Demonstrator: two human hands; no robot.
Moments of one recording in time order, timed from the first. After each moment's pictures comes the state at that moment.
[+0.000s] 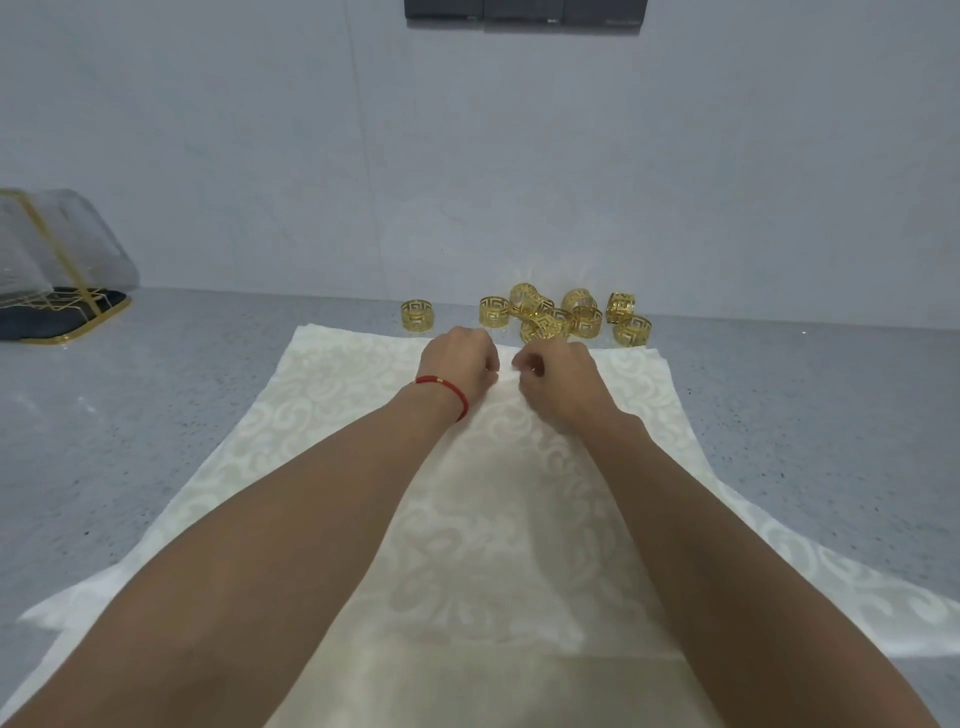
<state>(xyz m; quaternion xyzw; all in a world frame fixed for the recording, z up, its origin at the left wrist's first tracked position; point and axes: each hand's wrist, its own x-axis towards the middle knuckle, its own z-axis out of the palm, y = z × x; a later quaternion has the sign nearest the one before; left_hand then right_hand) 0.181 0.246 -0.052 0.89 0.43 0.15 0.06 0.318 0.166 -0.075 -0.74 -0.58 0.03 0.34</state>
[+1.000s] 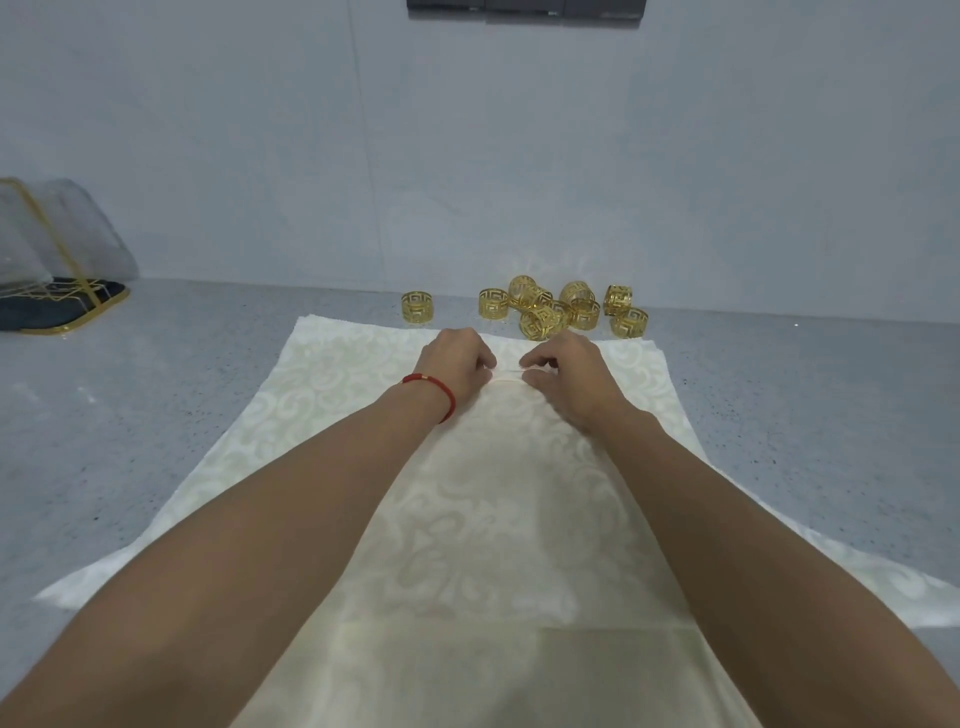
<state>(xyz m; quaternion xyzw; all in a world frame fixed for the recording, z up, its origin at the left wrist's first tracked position) 0.167 0.246 -0.064 0.89 0.39 0.18 0.15 0.332 0.152 -0.080 -0.71 -0.61 0.05 0.34</state>
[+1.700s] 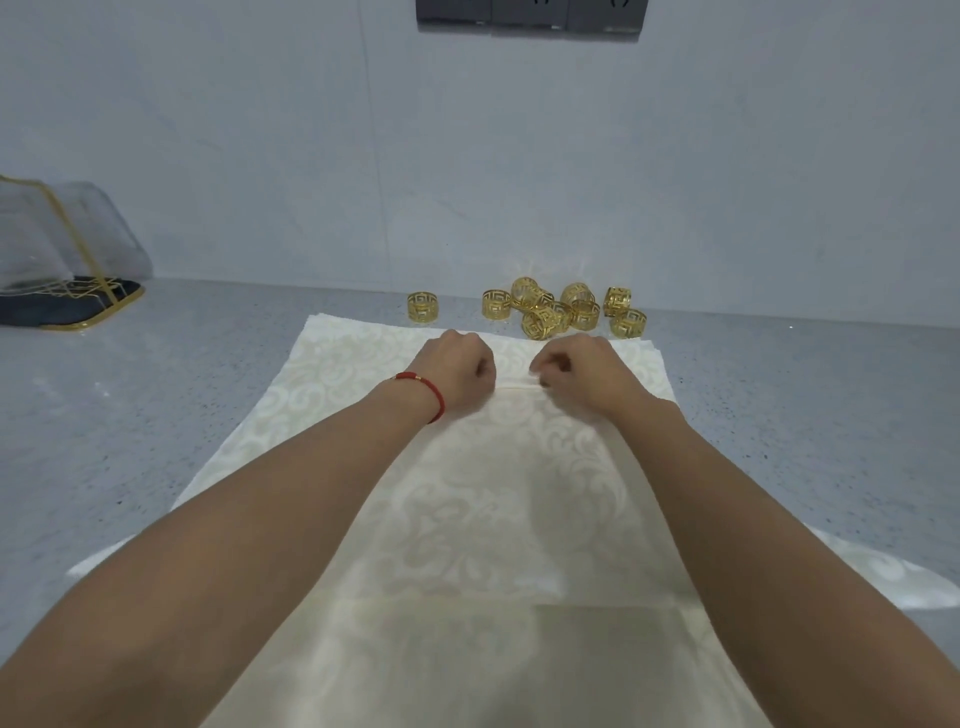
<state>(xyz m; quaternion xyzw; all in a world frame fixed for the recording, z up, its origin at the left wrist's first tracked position) 0.150 0.234 -0.058 0.91 0.36 0.15 0.10 0.337 0.137 -0.062 -0.73 -0.61 0.09 0.30</state>
